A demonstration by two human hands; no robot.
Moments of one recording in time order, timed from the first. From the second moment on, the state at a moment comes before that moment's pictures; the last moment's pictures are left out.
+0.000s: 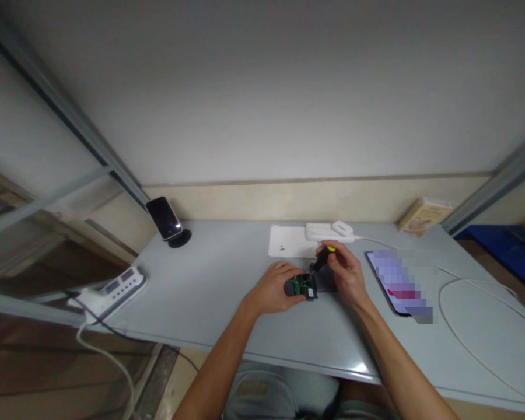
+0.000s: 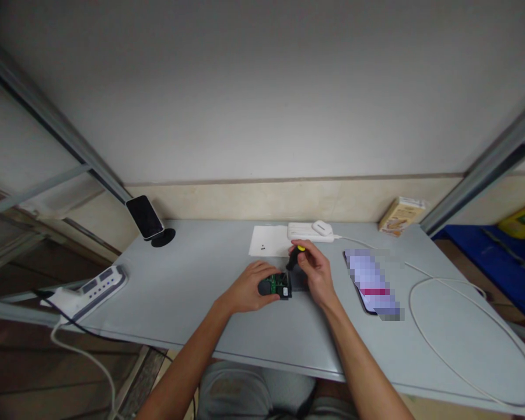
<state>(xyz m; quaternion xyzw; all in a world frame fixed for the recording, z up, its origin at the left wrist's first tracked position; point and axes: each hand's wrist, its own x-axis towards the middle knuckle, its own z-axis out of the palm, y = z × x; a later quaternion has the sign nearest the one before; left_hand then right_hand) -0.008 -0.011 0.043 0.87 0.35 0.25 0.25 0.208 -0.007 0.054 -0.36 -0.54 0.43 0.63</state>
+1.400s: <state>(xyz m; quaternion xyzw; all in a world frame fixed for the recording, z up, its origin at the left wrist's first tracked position) -0.007 -0.013 0.043 0.87 0.35 0.24 0.26 0.202 -0.001 0.065 -0.33 -0.50 0.48 0.64</state>
